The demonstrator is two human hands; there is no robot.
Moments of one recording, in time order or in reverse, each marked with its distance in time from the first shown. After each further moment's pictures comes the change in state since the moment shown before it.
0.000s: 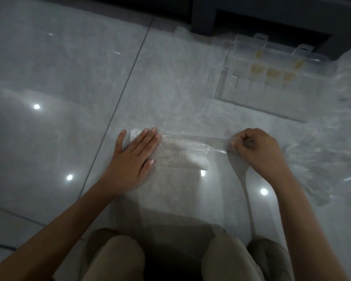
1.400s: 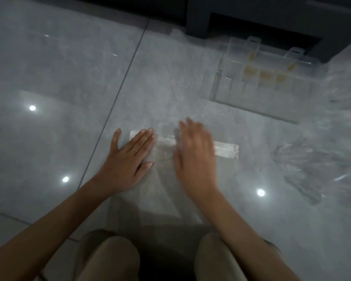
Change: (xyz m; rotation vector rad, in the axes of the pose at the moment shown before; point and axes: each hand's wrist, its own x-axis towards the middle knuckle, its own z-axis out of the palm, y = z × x) left_hand 0.003 0.000 -0.007 0.064 -0.033 0.028; right_hand -0.031 -0.080 0.091 -0.207 0.242 -0.281
